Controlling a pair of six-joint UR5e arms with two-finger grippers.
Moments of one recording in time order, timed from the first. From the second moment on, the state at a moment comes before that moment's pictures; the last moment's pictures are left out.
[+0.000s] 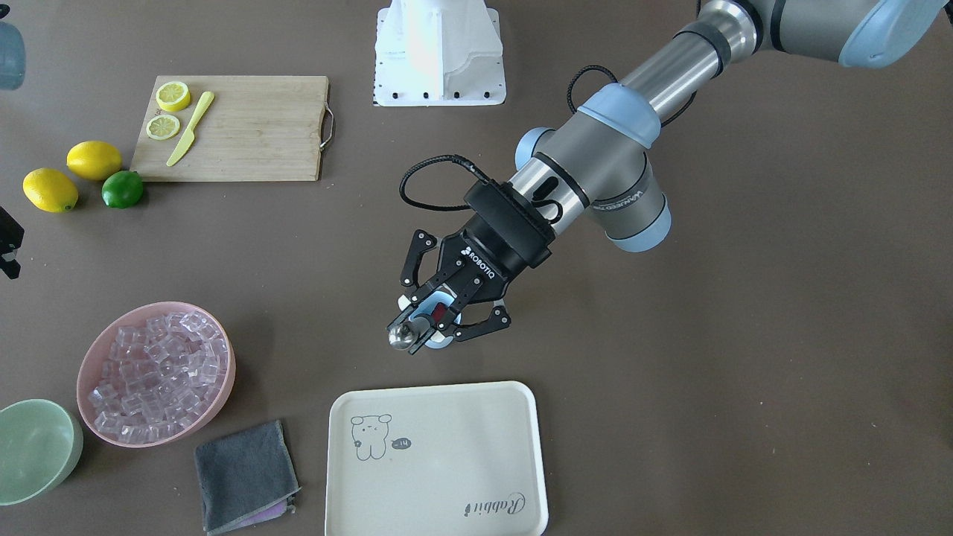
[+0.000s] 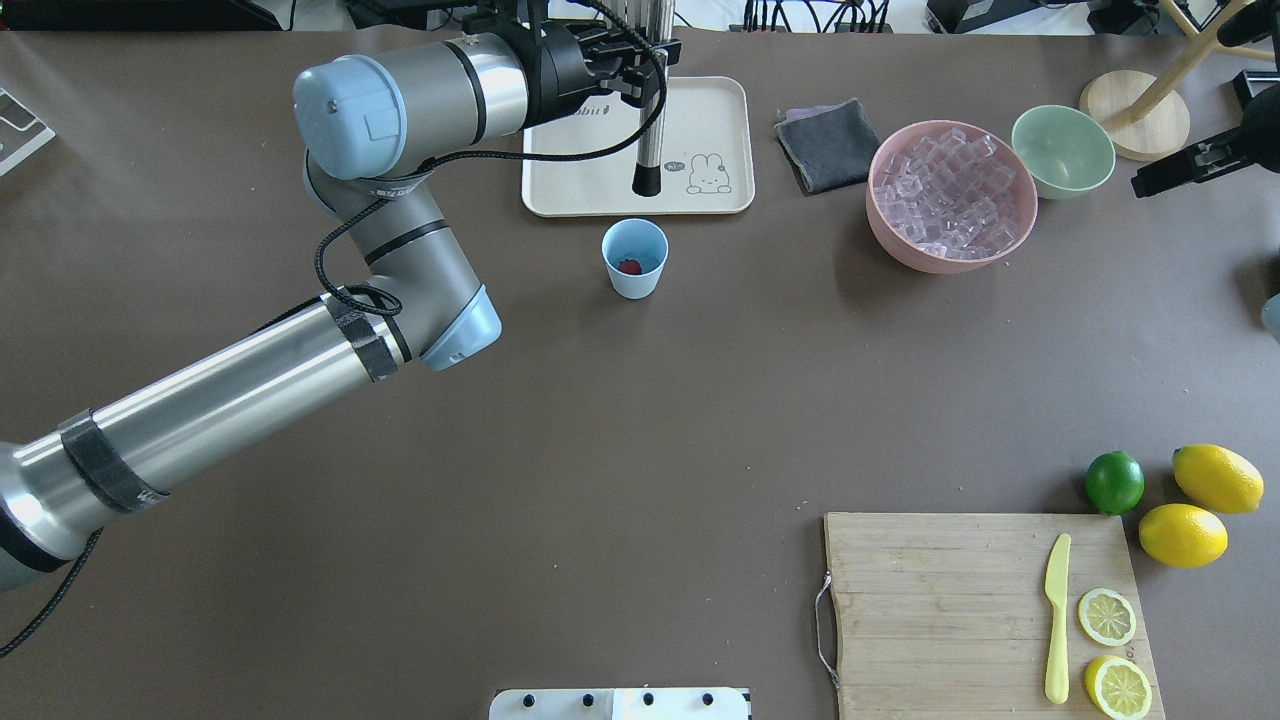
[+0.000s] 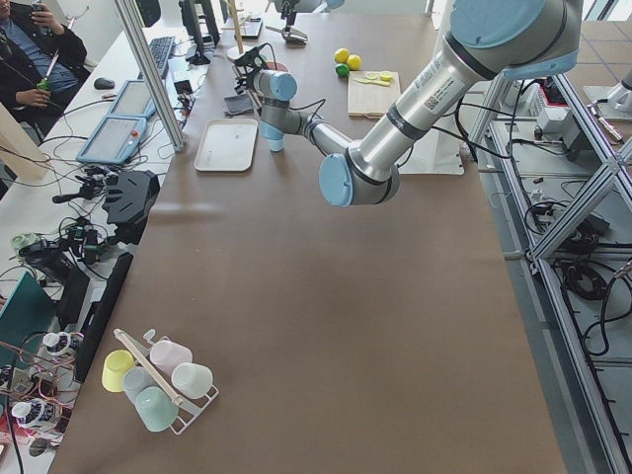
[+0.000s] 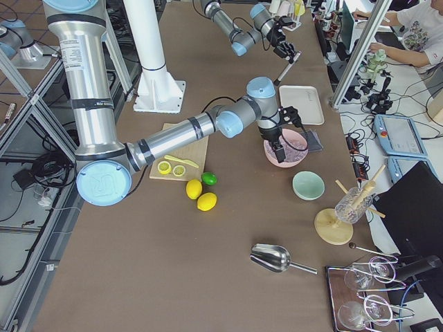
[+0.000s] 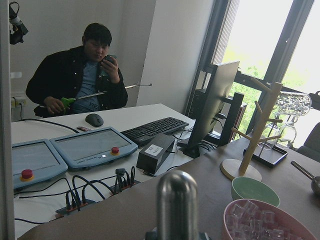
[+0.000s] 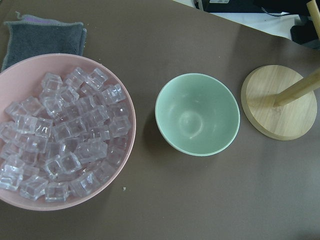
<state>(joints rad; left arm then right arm) -0.73 -2.47 -1.13 -2.95 -1.63 -0.73 1.19 -1.44 1.88 -1.36 2.05 0.37</state>
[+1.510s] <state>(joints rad) -0.74 -2.34 -1.15 -3.12 -1.62 -0.82 1.22 -1.42 1.97 -1.35 1.98 0.36</state>
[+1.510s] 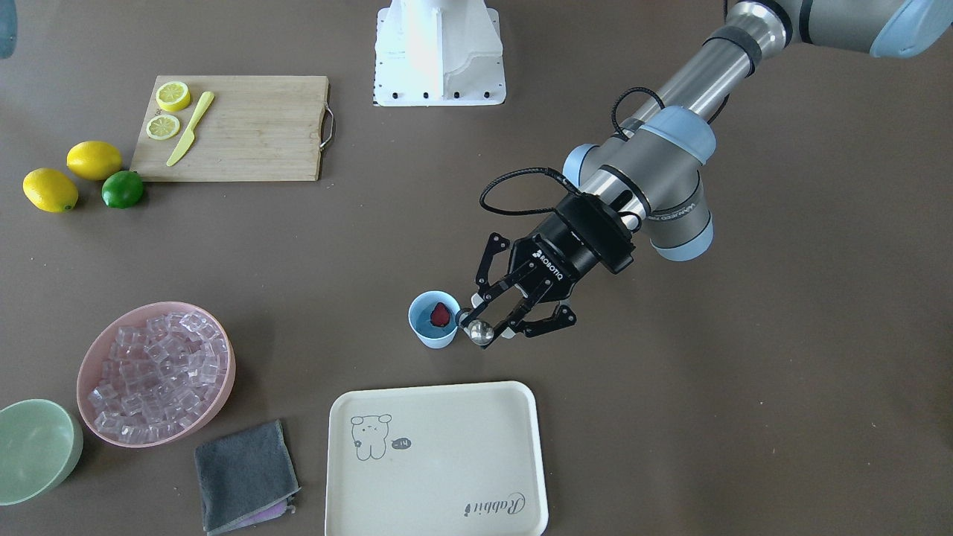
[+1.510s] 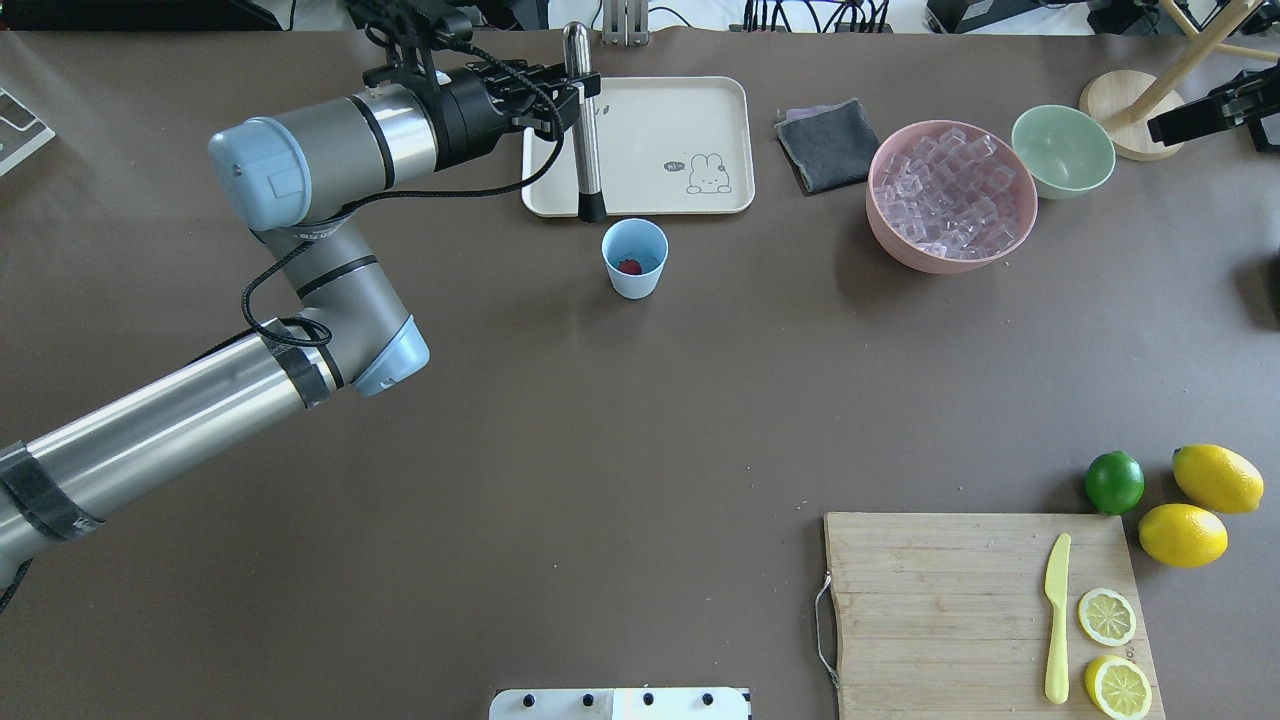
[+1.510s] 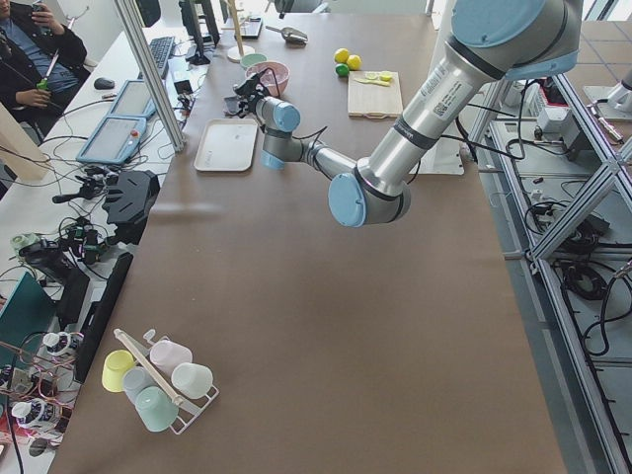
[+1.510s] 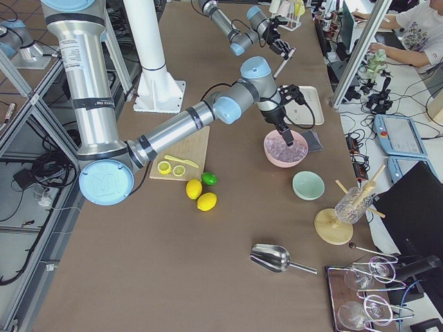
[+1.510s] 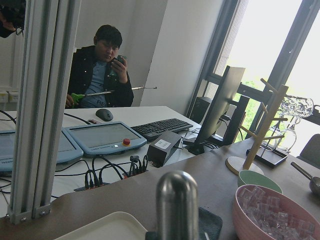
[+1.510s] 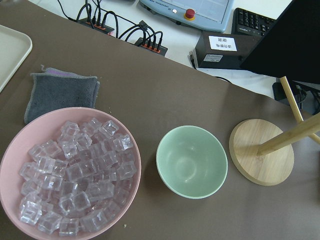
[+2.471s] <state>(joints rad) -0.69 -2.37 -1.14 -3.11 -1.59 -0.82 1.22 -1.44 1.98 -1.35 1.95 0.36</state>
